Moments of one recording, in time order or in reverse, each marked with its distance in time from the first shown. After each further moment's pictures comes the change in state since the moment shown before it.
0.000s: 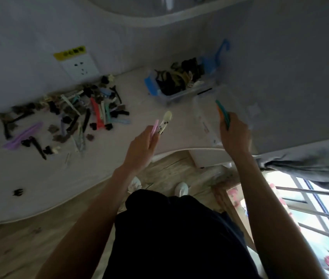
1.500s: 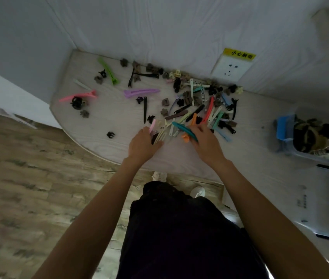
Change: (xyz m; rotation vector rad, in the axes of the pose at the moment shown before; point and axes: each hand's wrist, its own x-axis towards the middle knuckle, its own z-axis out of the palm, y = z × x) left_hand -0.092 -0.182 -0.114 0.026 0.290 -0.788; right_hand -0.064 -0.241 0.187 -0.054 -0.599 -1.042
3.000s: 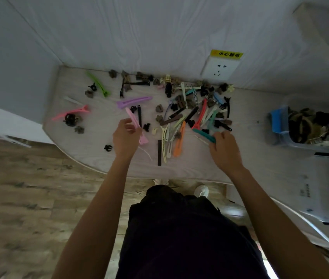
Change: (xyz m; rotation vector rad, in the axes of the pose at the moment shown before) left_hand 0.026 -0.002 -0.043 -0.446 0.251 -0.182; right_hand -0.028 0.027 -0.016 -0.147 0.100 0.379
